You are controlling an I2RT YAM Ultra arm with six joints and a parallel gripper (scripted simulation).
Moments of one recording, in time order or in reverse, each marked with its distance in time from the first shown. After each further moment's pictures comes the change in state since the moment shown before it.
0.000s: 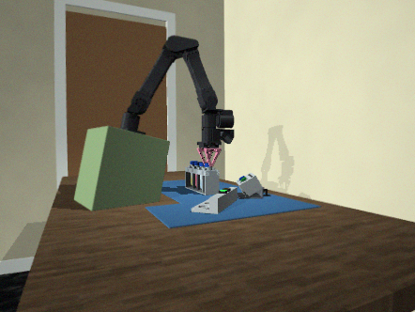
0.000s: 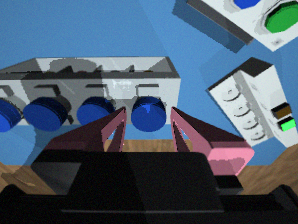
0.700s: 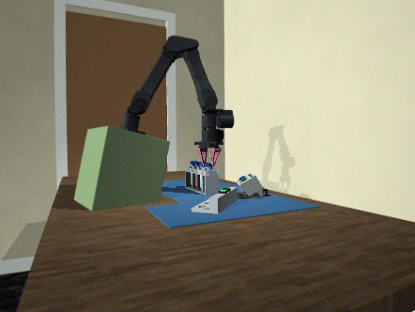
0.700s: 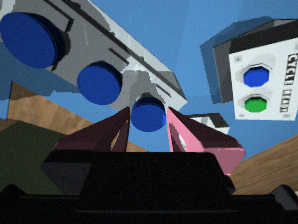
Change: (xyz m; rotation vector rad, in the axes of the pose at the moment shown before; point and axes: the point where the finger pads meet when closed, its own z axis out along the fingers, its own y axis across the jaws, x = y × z) arm 0.000 0.000 0.000 0.001 0.000 -0.681
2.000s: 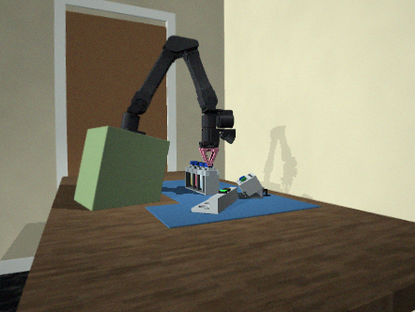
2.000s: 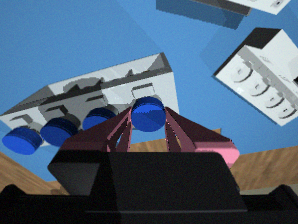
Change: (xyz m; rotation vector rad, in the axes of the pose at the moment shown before) arm 0.000 0.000 0.000 0.000 -0.001 0.933
